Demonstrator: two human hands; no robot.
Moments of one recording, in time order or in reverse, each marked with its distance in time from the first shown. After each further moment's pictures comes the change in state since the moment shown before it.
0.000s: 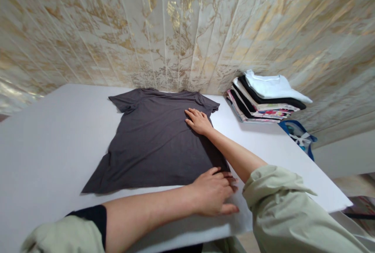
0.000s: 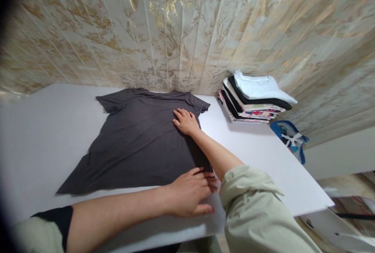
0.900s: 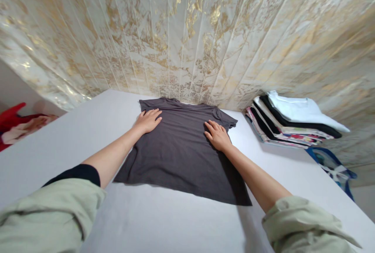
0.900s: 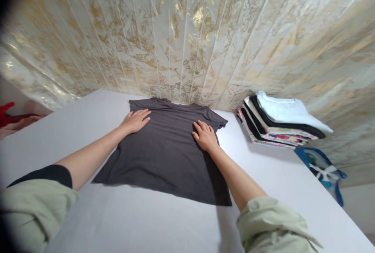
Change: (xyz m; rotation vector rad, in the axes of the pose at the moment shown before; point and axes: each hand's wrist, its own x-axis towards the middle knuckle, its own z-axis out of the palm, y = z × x) left_hand -0.194 -0.232 -0.154 0.429 0.354 -1.082; right_hand -0.004 -0.015 -0.005 -0.118 0.070 0.010
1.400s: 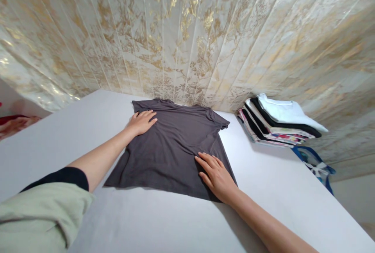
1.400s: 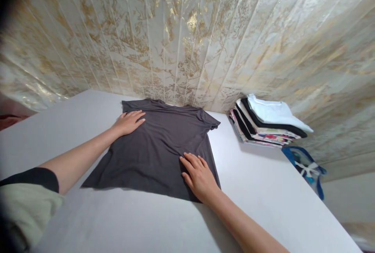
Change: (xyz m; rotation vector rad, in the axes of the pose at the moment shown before) left_hand 0.007 -0.007 0.005 0.048 0.021 0.009; right_hand -0.137 -0.044 -0.026 0.165 -0.068 -0.254
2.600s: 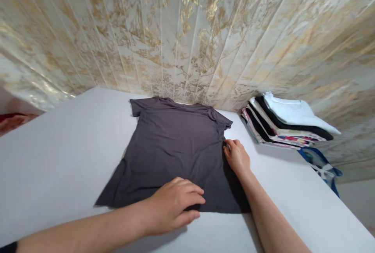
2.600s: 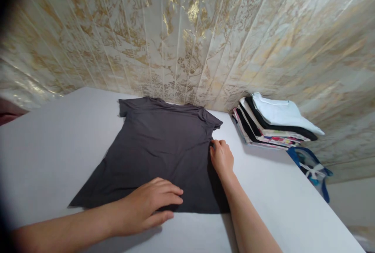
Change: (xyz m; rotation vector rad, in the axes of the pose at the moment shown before) left_hand -0.180 0.169 -0.032 -0.593 -0.285 0.774; right_hand 0.039 0.084 -0.018 -0.123 0.116 0.688
